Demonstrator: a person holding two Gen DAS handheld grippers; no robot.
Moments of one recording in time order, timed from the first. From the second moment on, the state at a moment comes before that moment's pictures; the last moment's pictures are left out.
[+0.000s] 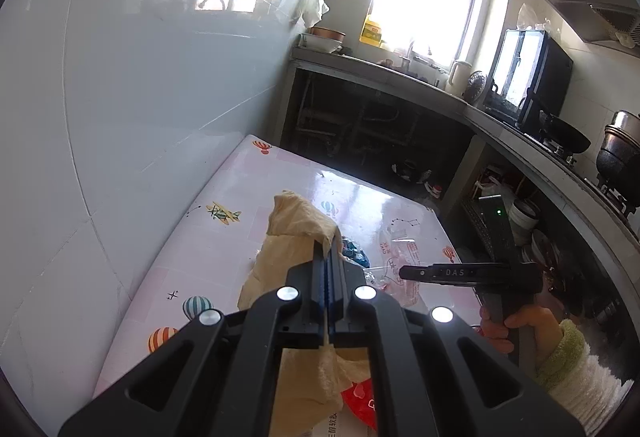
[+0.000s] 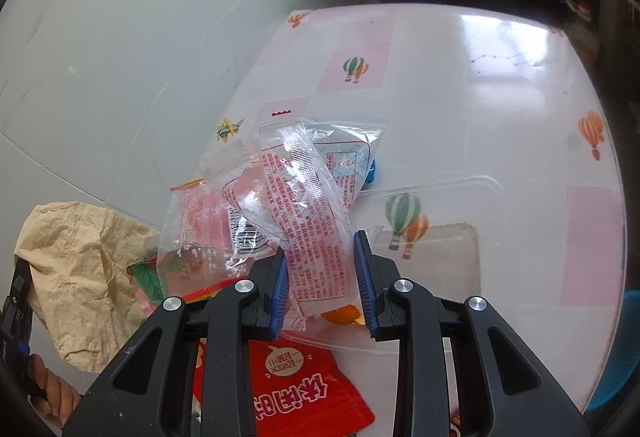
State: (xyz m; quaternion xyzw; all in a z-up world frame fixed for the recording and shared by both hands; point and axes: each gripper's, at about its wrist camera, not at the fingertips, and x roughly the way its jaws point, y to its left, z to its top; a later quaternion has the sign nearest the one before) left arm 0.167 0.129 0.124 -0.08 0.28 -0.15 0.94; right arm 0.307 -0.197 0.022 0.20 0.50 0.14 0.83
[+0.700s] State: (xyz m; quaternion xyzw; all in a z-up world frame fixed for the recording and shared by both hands) left arm 0.150 0.131 0.166 -0.06 0.23 -0.14 0.96; right arm 0.222 -0.252 0.074 0.21 0.38 0.02 0.90
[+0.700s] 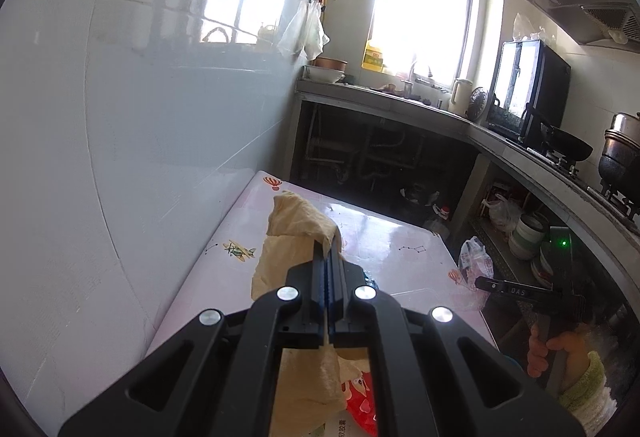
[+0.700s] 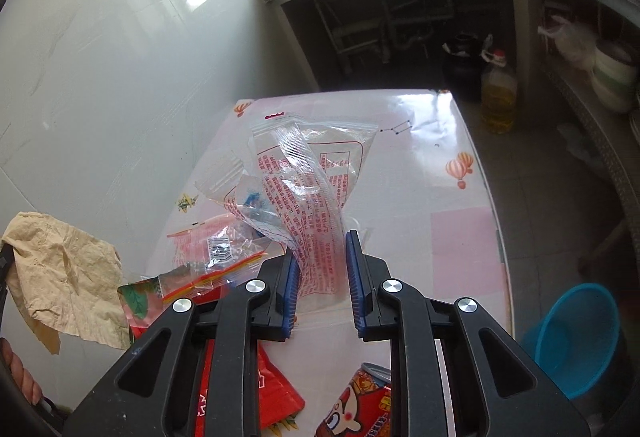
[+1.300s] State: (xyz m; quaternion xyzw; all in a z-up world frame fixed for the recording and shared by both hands) left arm 0.156 0.032 0.222 -0.04 0.20 -0.27 0.94; right arm 0.141 -0.322 0.106 0.31 0.28 0.00 0.91
